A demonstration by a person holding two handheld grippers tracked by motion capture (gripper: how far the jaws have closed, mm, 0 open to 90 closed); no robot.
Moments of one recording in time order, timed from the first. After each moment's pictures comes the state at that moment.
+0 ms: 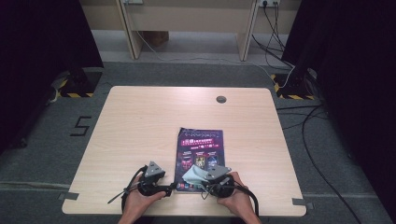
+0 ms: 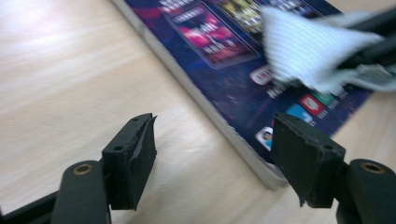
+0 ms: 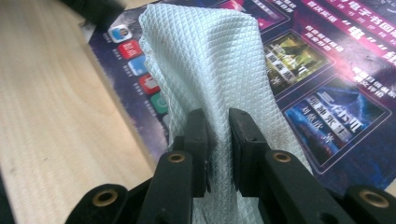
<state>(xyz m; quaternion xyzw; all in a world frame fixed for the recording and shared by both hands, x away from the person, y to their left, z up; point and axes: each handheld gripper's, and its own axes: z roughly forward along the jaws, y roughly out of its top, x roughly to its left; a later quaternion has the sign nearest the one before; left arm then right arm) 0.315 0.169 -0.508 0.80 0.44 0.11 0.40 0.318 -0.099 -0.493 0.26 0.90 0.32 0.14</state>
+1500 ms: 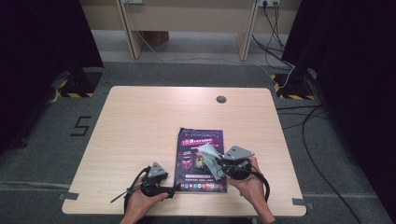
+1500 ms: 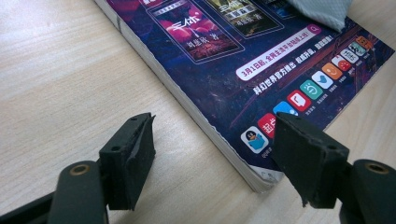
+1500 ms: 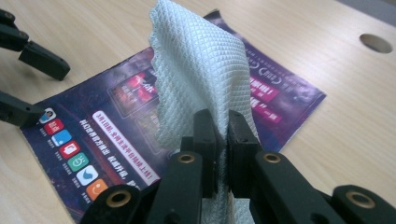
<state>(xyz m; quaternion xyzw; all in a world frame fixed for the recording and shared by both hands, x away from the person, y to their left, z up) 0.314 0.158 -0.513 0.81 0.43 0.09 0.40 0.349 -0.139 -0.446 0.32 0.84 0.38 0.20</state>
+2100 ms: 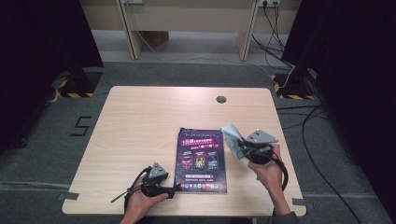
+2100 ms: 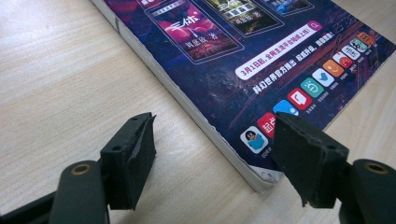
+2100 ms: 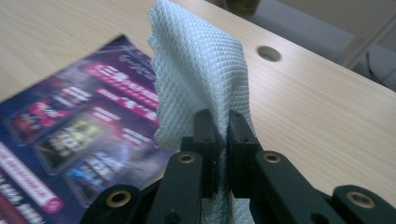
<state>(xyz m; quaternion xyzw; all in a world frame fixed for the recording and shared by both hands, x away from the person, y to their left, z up) 0.313 0.157 -0.513 0.81 0.42 0.10 0.39 0.376 -0.192 -0.412 0.38 0.80 0.37 0.28</state>
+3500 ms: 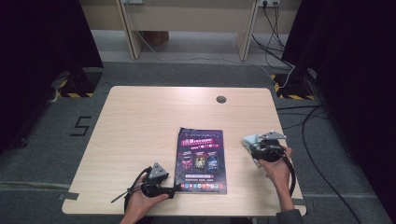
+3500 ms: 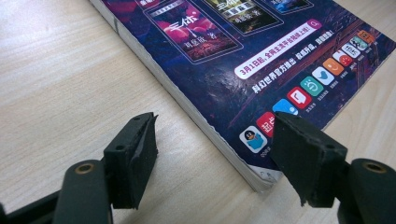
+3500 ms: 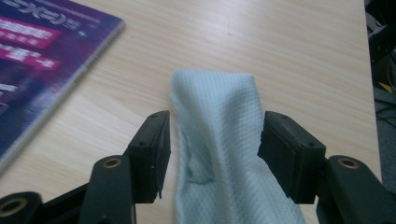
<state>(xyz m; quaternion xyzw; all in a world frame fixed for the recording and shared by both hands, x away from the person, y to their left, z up) 0.312 0.157 -0.513 0.81 0.42 0.10 0.39 0.409 -0.241 -0.463 0.51 0.77 0.28 0.26</state>
